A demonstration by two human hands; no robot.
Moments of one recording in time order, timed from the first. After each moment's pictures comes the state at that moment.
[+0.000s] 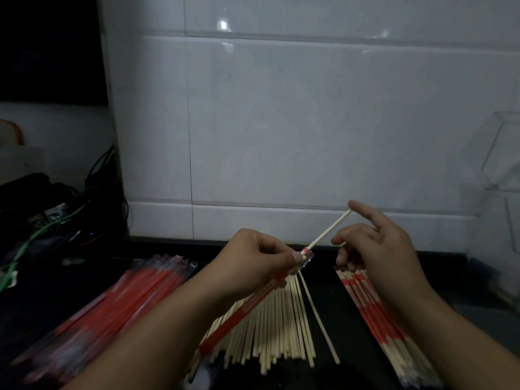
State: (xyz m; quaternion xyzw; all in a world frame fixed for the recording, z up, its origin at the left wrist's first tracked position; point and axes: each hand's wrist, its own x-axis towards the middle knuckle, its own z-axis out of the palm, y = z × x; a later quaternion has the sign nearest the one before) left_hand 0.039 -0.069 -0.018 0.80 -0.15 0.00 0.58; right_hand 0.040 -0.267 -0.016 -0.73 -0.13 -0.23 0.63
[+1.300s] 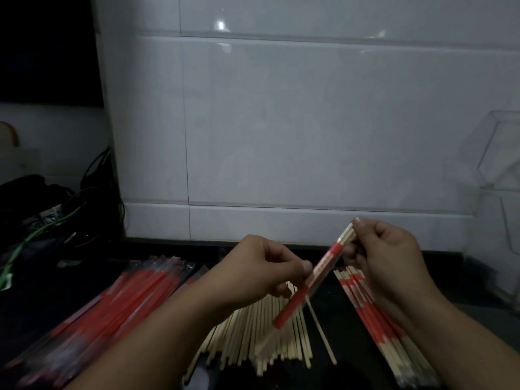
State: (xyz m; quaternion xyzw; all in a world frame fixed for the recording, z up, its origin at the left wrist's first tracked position) left_hand 0.032 -0.076 -0.017 0.82 -0.19 -0.04 0.54; right_hand 0.056 -0.274 -0.022 -0.66 -0.05 -0.22 0.71
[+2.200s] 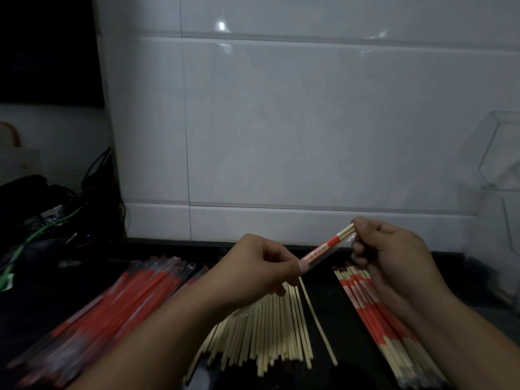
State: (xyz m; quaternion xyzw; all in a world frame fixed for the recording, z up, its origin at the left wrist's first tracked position) left_hand 0.032 -0.075 -0.018 0.82 -0.18 -0.01 0.54; right_hand 0.056 -0.280 -0.017 -0.61 -0.04 -0.17 0.77
